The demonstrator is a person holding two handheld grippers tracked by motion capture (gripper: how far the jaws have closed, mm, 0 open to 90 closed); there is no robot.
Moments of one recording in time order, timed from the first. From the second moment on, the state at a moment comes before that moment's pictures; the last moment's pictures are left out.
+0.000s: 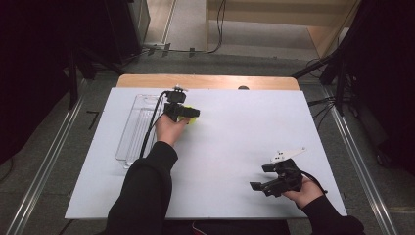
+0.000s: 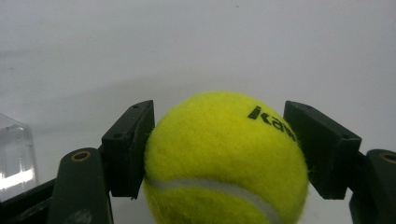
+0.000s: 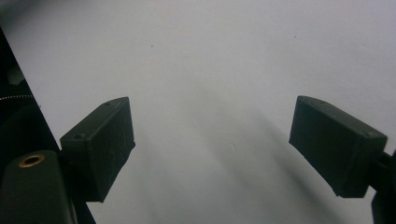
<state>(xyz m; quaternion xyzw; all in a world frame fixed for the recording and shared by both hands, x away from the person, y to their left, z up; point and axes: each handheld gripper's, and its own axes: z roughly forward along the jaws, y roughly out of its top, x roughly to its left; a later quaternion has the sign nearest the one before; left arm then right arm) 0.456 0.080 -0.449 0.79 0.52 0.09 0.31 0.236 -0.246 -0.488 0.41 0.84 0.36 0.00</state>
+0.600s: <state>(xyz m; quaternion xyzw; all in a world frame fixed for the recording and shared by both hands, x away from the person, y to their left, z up) 0.425 0.078 -0.416 0.83 0.45 0.05 0.34 0.238 -0.244 -0.489 0.40 0.84 0.36 0.00</state>
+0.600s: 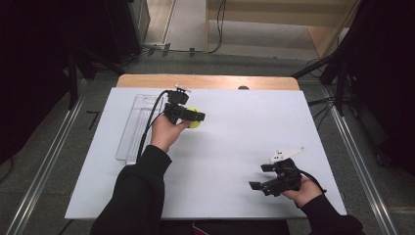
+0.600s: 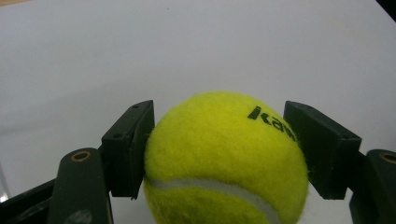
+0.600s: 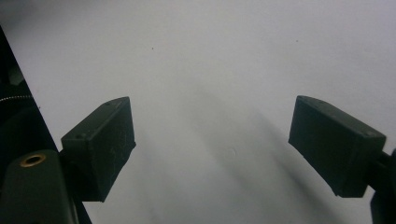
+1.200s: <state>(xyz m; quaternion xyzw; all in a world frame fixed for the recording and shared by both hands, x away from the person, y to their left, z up) 0.401 0.085 -0.414 0.84 0.41 0.01 0.36 0.238 -0.243 -0.489 0.40 0.84 0.36 0.00</state>
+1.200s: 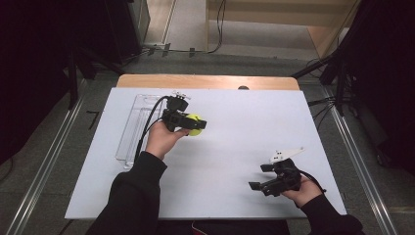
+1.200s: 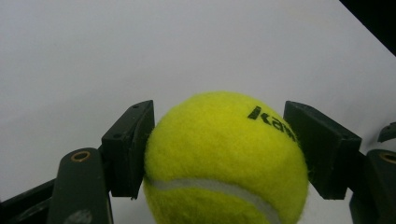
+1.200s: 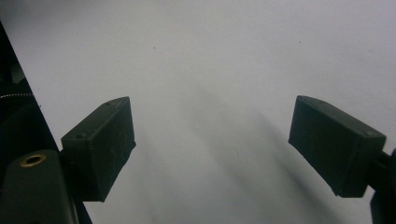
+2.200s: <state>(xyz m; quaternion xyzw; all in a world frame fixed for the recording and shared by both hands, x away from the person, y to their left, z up) 0.373 0.097 -0.400 0.88 0.34 -0.03 0.33 0.235 -0.244 -0.487 0.40 0.84 0.36 0.01</state>
